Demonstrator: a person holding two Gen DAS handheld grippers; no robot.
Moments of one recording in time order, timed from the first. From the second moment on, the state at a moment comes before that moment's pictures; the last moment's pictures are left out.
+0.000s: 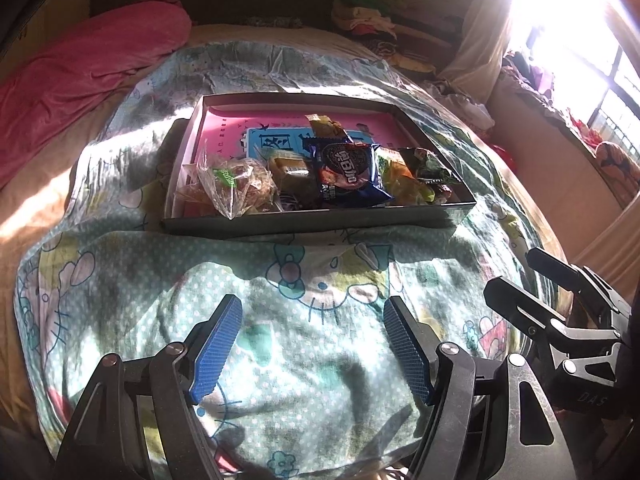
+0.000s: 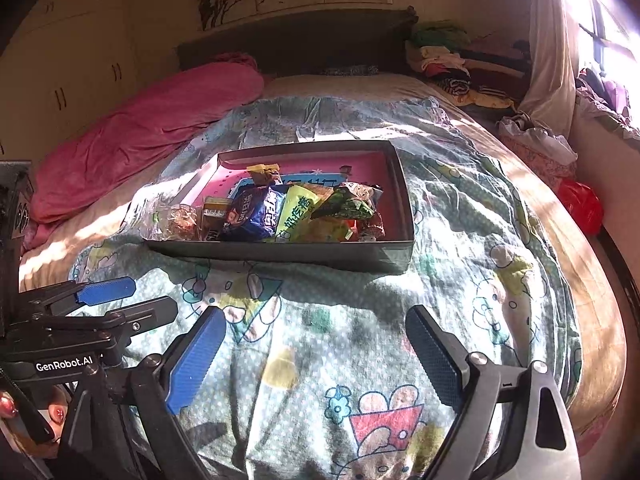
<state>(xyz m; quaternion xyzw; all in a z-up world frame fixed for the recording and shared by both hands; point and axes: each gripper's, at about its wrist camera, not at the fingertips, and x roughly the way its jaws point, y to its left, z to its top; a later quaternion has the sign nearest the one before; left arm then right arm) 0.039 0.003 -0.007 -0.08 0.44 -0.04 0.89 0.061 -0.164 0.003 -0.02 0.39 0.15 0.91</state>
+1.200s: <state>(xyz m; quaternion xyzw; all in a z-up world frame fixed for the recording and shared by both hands) 0.039 0.006 -0.005 -0.09 0.44 -0.03 0.89 0.065 -0.167 -0.003 0.00 0.40 0.15 0.91</state>
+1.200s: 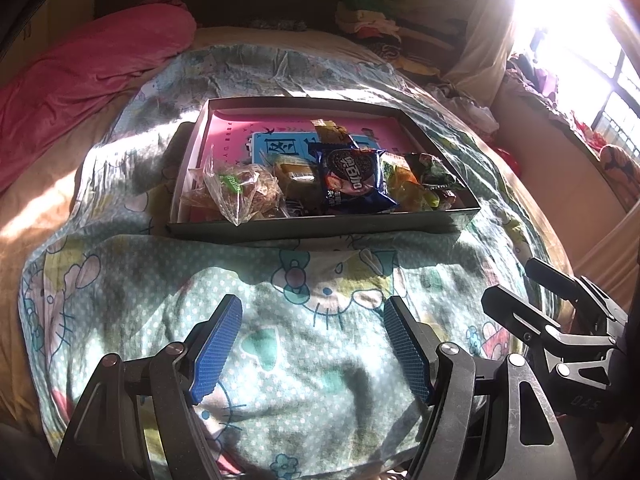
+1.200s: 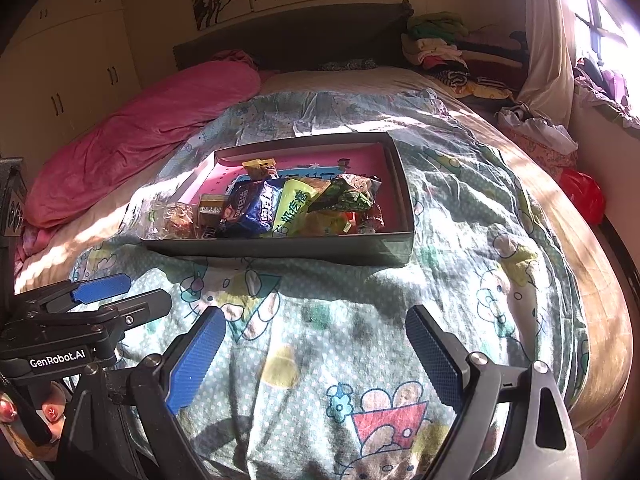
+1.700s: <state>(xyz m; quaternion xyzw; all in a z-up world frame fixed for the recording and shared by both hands) 0.039 0.007 -0.001 -0.08 0.43 -0.02 0.90 0.065 -0.168 -0.003 0.00 0.40 0.15 0.91</state>
